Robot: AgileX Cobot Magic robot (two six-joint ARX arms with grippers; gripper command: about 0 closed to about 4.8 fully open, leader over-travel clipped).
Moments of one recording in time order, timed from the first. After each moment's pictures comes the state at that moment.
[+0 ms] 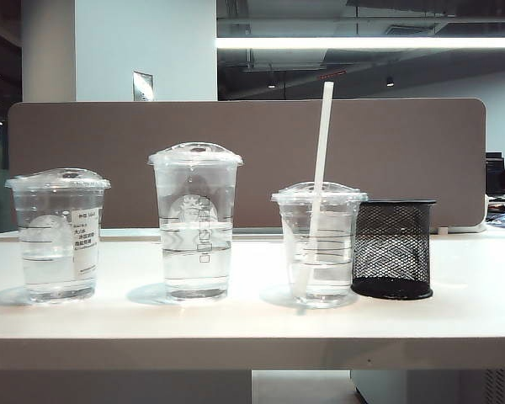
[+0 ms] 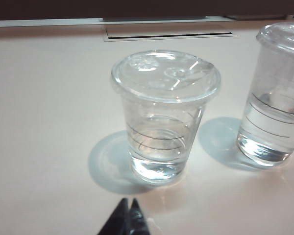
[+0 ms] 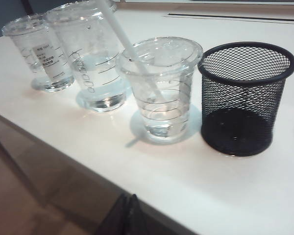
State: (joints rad) left arm -0.09 0.01 0.01 -0.17 0.15 0.01; right arm 0.57 0.00 0.03 -0.23 -0.04 0.10
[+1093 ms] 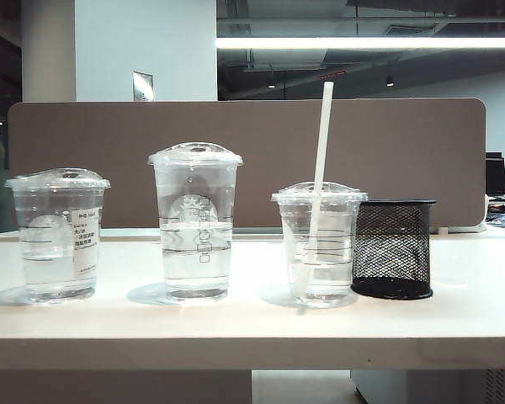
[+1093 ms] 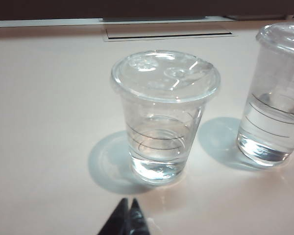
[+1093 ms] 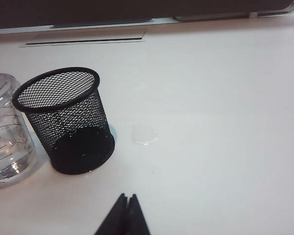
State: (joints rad) left arm -0.09 0.01 0.01 -0.17 0.15 0.01; right arm 0.09 0.00 0.01 -0.19 -0.05 0.07
